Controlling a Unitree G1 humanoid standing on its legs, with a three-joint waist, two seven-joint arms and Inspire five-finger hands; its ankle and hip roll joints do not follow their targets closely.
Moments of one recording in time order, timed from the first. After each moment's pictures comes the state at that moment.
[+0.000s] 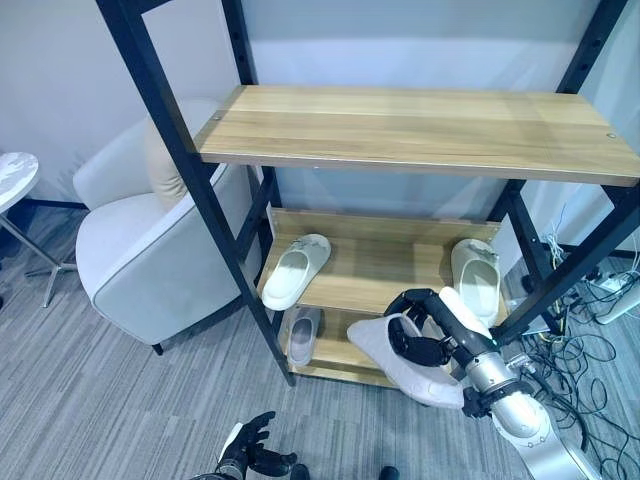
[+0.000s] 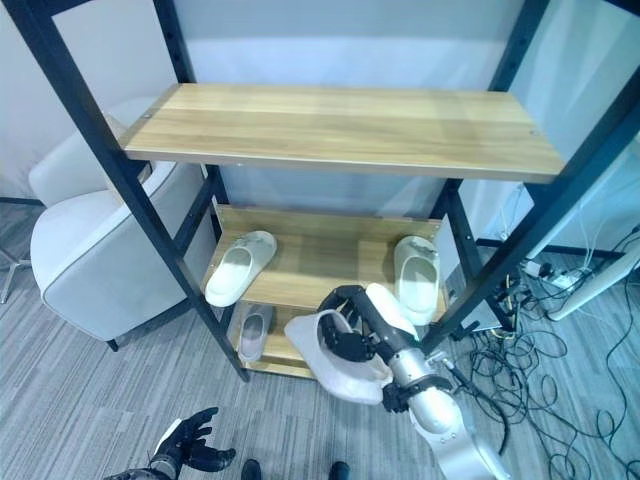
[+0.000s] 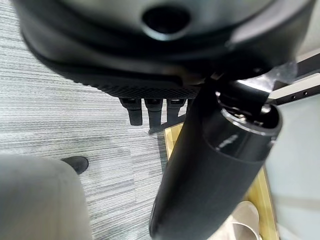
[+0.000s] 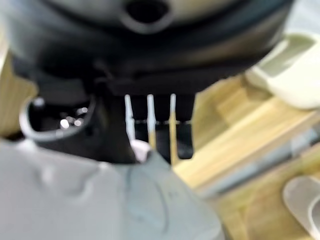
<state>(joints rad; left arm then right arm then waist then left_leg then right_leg) 0.23 0.24 -0.27 0.65 -0.07 -0.06 0.05 0.18 -0.63 0.21 -0.20 -0.25 -0.12 0.02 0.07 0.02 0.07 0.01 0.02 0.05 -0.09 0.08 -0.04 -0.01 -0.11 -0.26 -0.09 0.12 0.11</state>
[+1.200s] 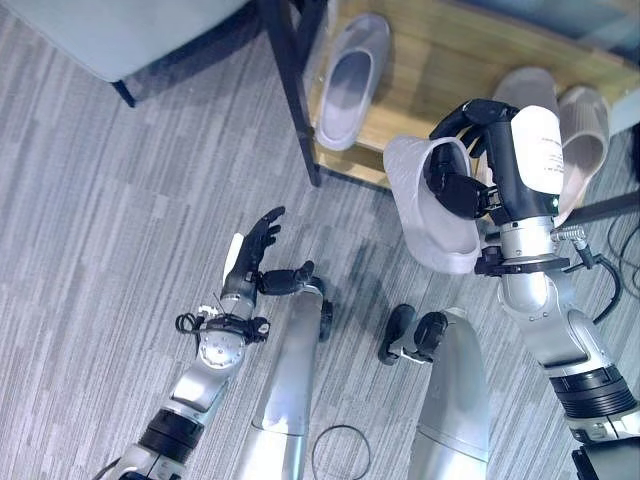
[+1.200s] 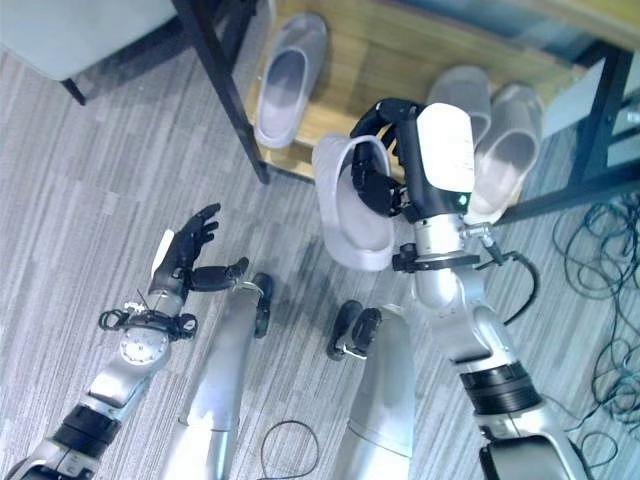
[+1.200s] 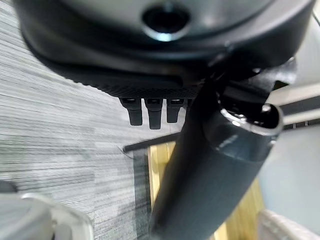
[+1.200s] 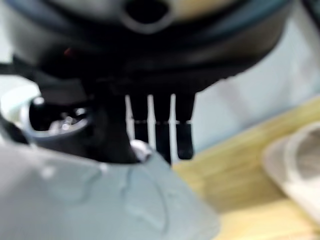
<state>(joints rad) -0.25 0.45 -0.32 0.06 -0.21 -0.08 0.29 -0.46 -0.71 0.17 -0.09 -0.45 -0.03 -0.40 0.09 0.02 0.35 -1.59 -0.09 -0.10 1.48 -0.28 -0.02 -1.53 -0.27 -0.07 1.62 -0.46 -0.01</state>
